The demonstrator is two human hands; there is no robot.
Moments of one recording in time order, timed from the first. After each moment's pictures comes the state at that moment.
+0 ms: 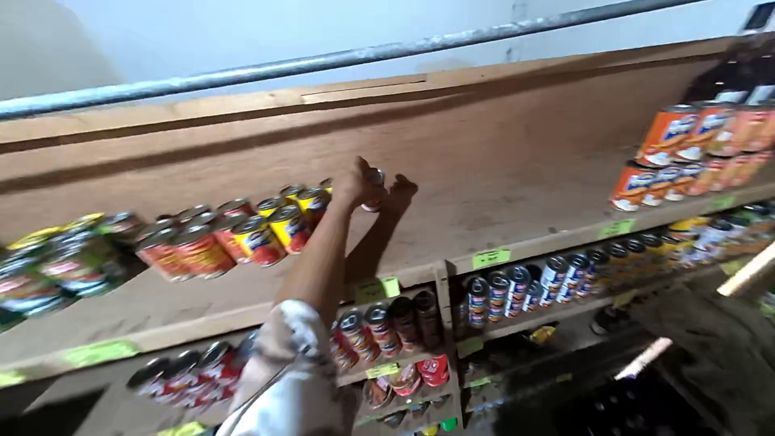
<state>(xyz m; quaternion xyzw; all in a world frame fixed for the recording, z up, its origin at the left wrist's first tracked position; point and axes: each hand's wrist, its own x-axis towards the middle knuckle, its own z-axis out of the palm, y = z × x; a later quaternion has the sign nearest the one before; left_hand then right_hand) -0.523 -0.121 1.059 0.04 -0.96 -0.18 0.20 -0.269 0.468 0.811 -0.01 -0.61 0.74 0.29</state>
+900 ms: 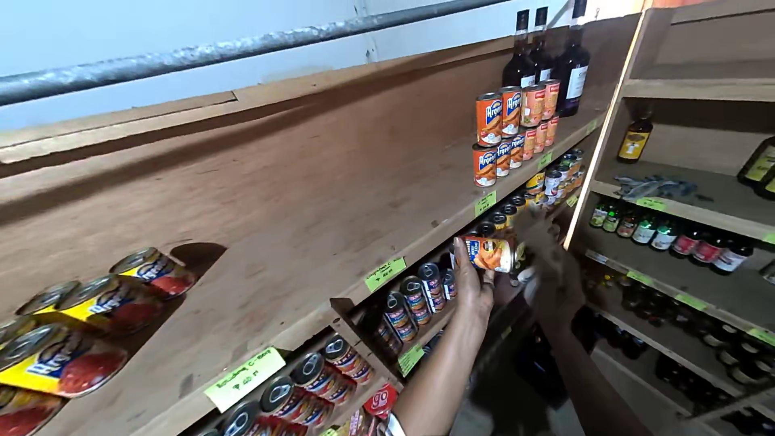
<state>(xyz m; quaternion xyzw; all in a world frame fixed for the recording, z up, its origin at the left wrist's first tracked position) -0.375 0.265 0.907 0.10 -0.39 -0.90 -0.16 -0.318 0.360 0.823 -0.07 -0.68 0.38 0.62</state>
